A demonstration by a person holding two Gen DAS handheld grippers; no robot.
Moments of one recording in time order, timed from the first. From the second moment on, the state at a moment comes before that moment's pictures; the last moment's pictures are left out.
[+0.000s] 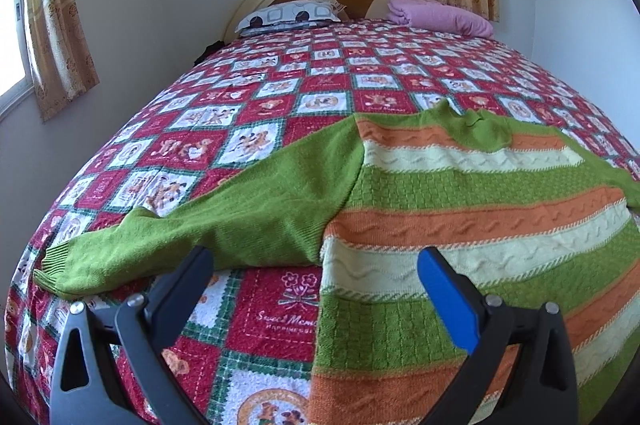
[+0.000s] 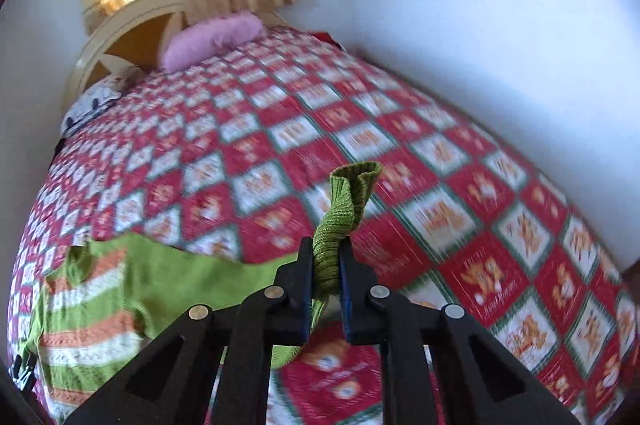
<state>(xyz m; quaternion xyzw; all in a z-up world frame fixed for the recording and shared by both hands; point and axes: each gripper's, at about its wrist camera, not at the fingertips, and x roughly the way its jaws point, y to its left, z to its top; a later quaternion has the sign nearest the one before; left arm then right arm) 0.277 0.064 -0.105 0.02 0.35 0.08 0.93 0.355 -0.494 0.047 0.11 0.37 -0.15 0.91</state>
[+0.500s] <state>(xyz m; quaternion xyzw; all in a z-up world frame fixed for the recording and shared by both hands) 0.270 0.090 -0.128 -0.02 0.36 0.06 0.93 0.385 -0.310 0.158 -0.04 0.30 -0.03 0.95</state>
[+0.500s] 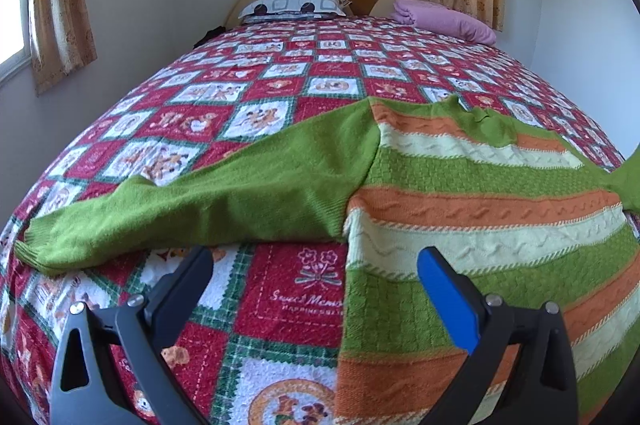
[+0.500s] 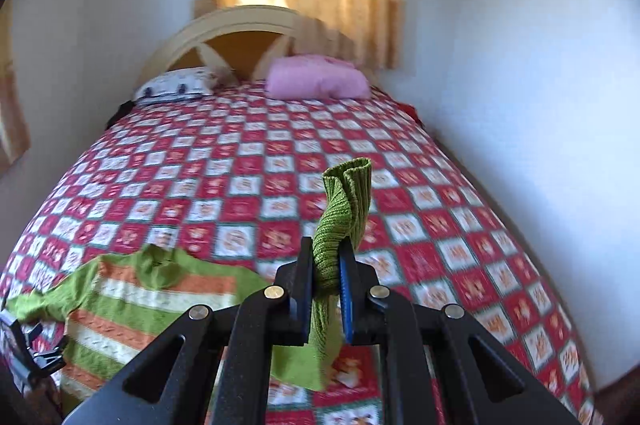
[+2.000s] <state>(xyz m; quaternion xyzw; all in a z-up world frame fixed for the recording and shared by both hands) 0.333 0.009 -0.118 0.01 0.41 -0.04 0.91 0.327 -0.224 -0.073 -0.01 0.45 0.15 0.88</state>
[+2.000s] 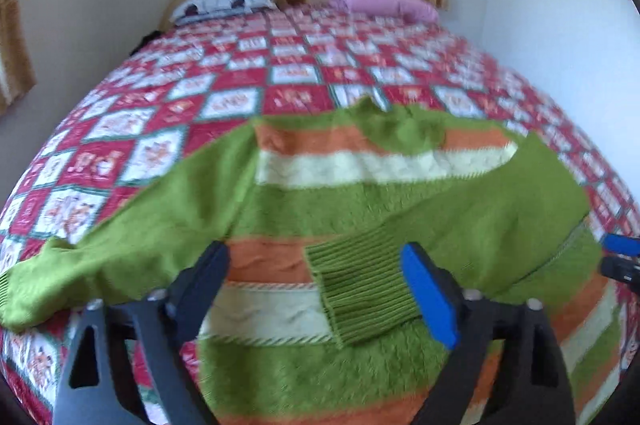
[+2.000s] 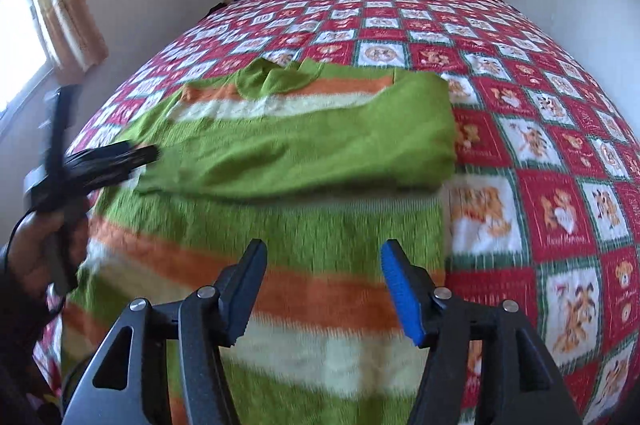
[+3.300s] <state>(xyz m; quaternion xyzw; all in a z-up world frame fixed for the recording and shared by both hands) 0.347 0.033 -0.147 -0.01 0.42 -0.01 0.91 0.382 -0.236 -0.056 -0.10 0.38 -0.03 0.92</state>
